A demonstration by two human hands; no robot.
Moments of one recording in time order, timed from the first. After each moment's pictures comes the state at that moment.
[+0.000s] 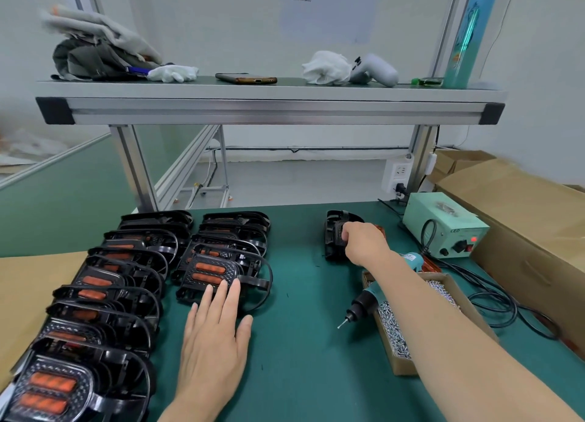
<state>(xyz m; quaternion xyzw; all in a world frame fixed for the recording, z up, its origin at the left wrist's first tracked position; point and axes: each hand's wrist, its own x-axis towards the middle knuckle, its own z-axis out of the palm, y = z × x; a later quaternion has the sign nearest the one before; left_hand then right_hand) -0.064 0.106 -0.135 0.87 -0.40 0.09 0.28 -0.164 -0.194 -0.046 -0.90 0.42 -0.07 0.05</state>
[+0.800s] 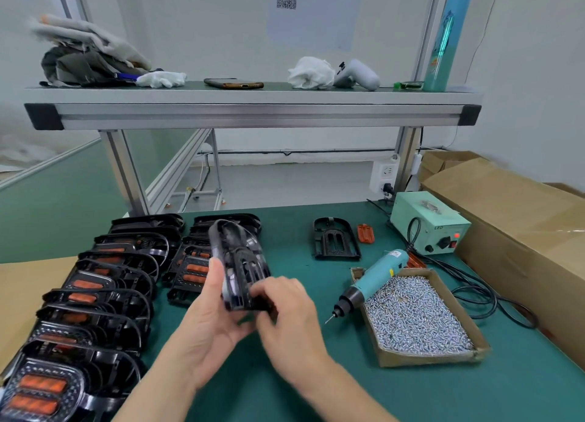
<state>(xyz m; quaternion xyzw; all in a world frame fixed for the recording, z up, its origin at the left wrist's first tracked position) -0.085 0.096 -0.054 0.46 -0.15 -0.44 0.75 -0.190 0.009 -0.070 -0.86 0.18 -0.37 0.31</state>
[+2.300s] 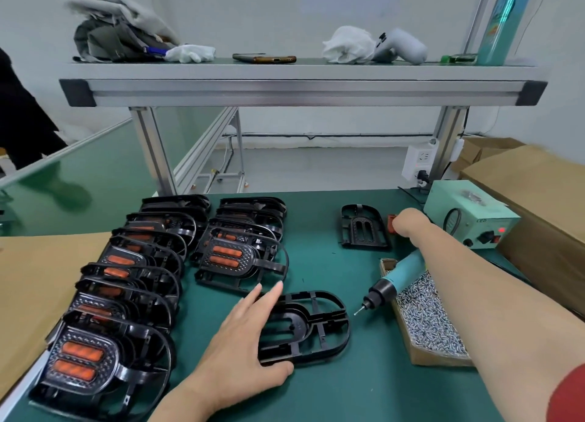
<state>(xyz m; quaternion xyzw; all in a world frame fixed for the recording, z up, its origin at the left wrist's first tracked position) -0.080 0.128 -0.118 0.79 -0.52 -0.12 0.29 -0.182 -0.268 -0.050 -0.84 0.53 0.04 0.10</state>
